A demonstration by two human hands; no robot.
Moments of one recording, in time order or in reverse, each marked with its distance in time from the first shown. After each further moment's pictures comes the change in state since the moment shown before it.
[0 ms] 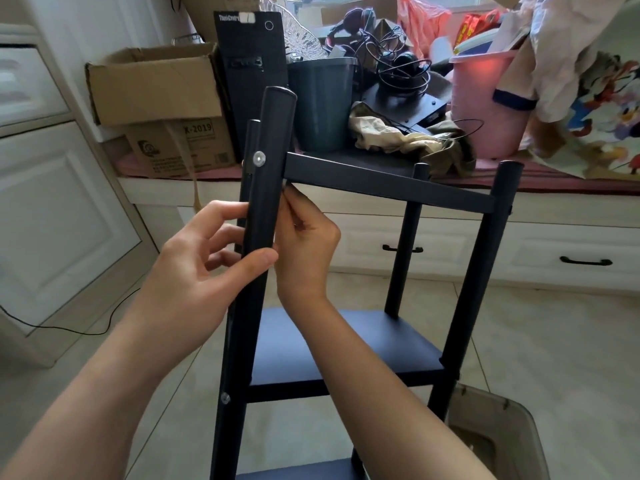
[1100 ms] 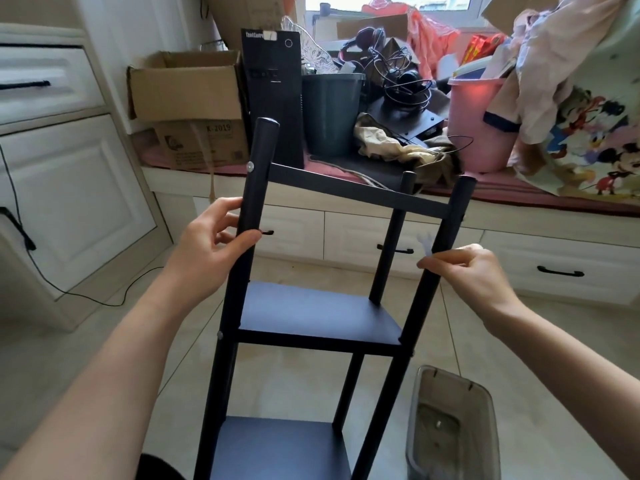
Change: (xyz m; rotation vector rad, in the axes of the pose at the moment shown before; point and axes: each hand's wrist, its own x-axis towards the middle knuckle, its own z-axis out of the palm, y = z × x) left_hand -0.011 -0.010 -0.016 0.073 0.116 -0.066; right_hand 0.030 -0.097 -0.225 -0.816 -0.291 0.378
